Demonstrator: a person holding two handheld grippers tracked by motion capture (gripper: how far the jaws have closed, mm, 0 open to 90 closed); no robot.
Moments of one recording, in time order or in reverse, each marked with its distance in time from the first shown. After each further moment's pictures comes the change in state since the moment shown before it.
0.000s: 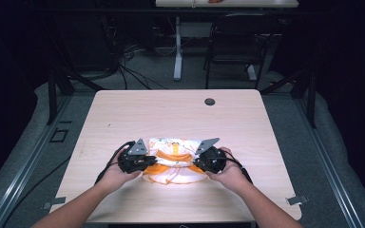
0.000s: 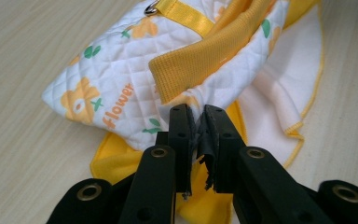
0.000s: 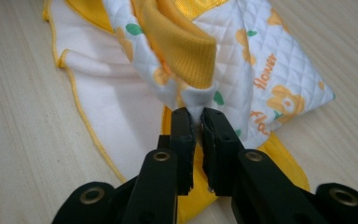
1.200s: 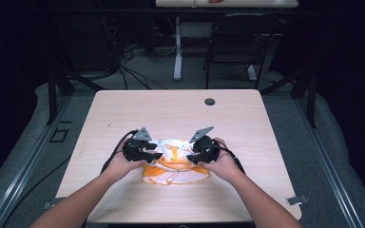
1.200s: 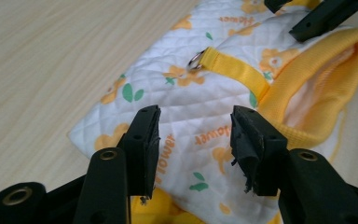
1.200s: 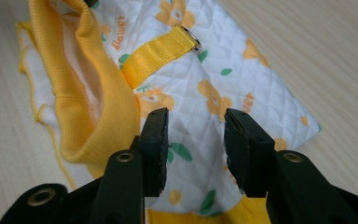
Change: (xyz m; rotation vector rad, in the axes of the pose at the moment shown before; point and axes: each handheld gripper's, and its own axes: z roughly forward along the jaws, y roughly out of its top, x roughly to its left) left arm 0.024 0.024 0.012 0.001 -0.017 -0.092; right arm -0.017 0.028 0.014 -0.010 0.017 0.072
